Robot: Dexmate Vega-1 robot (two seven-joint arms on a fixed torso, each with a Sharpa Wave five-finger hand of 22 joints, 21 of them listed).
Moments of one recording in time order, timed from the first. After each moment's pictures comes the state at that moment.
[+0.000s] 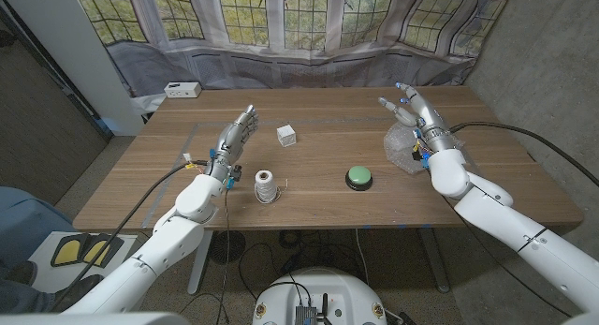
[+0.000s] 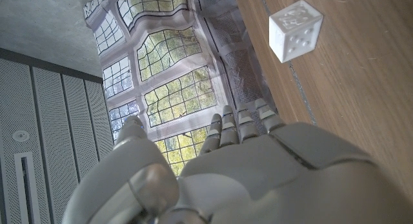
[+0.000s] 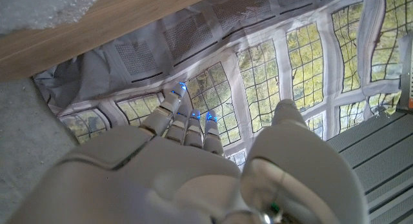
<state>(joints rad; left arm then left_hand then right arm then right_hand) 1.10 0.60 0.32 -1.66 -0.52 -0.36 0.14 0.28 0.11 0.14 -0.11 0.19 0.12 0.11 0.18 0.18 0.16 0.11 0.22 0.20 0.13 0.12 0.19 0.18 0.04 0.12 0.21 0.18 -1.05 -0.76 -0.35 -1.88 -0.07 -0.04 -0.47 0.53 0.10 0.10 -0.02 0.19 0.16 0.08 0.22 0.19 0.09 0.12 0.21 0.20 0.08 0.06 0.22 0.25 0.33 -0.02 0.22 0.17</state>
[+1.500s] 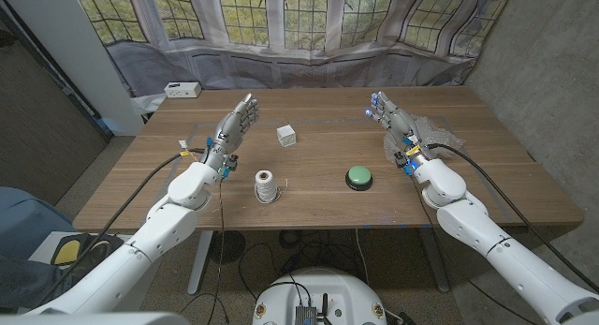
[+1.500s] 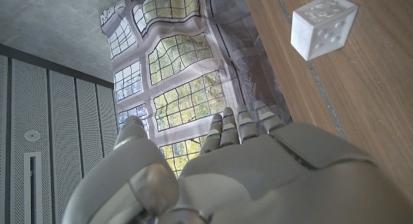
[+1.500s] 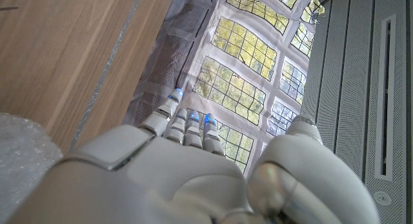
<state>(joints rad) 1.05 0.64 0.30 -1.66 -0.59 -0.33 0.04 0.28 0.11 0.14 -0.11 0.19 0.12 0.13 0.18 0.18 0.14 0.12 0.20 0.20 0.10 0.11 0.18 0.18 0.03 0.10 0.20 0.18 -0.99 -0.59 -0.36 -1.58 0.54 0.40 0.01 0.39 0.03 0.03 0.00 0.19 0.12 0.09 0.19 0.19 0.08 0.12 0.20 0.20 0.04 0.08 0.21 0.24 0.26 -0.01 0.19 0.17</state>
